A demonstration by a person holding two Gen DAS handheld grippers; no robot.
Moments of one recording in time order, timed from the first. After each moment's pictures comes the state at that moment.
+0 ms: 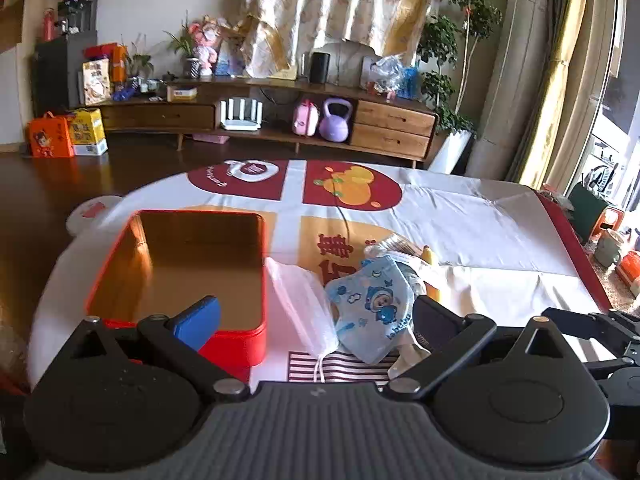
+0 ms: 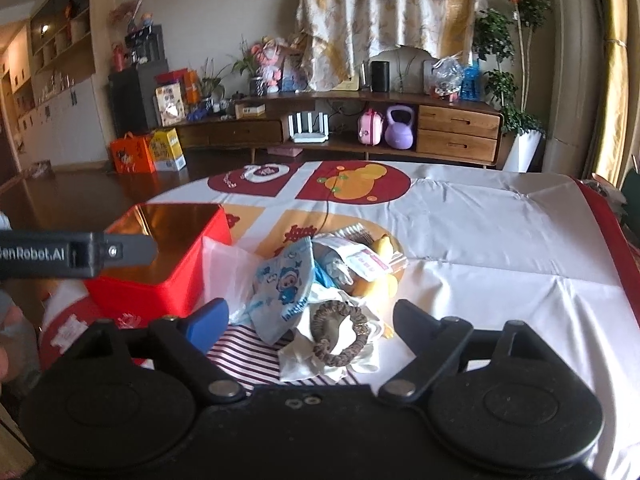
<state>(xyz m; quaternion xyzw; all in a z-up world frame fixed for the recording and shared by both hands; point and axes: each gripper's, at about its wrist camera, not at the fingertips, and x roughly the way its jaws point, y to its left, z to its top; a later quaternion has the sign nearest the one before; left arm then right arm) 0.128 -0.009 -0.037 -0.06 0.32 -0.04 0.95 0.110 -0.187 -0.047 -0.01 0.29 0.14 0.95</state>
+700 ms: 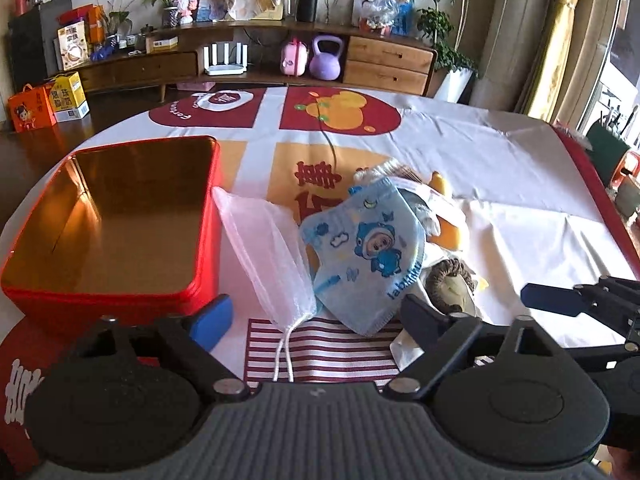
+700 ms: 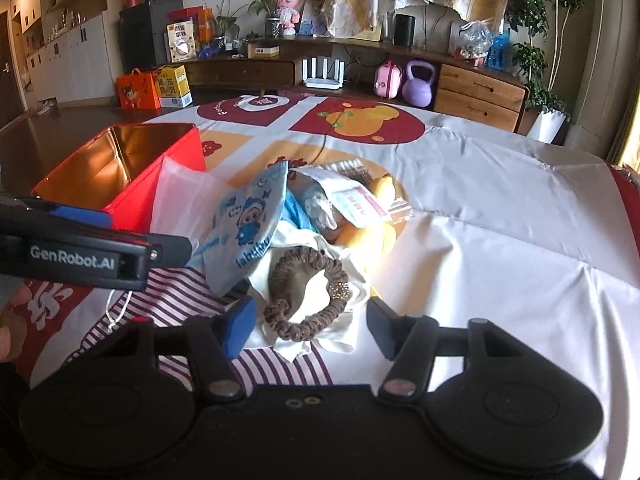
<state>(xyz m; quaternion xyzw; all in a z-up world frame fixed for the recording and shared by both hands) 0.182 -0.046 -0.110 -0.03 0.40 -0.05 0.92 0.159 -0.193 -0.107 -0.07 0.36 0.16 0.92</state>
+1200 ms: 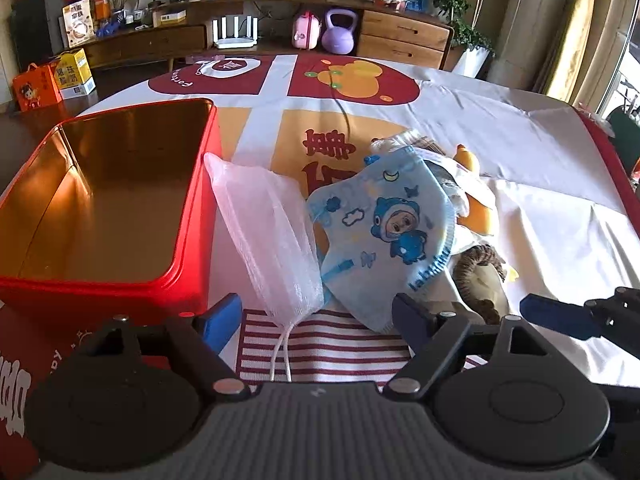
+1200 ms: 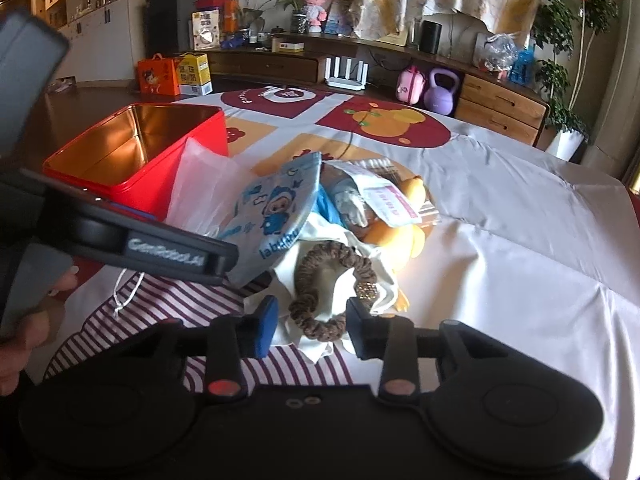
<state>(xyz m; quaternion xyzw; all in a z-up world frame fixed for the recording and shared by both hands) 0.209 -0.048 -0.136 -0.04 0.43 -0.03 0.90 0.160 -0.177 -0.117 -0.10 0.35 0.18 0.91</state>
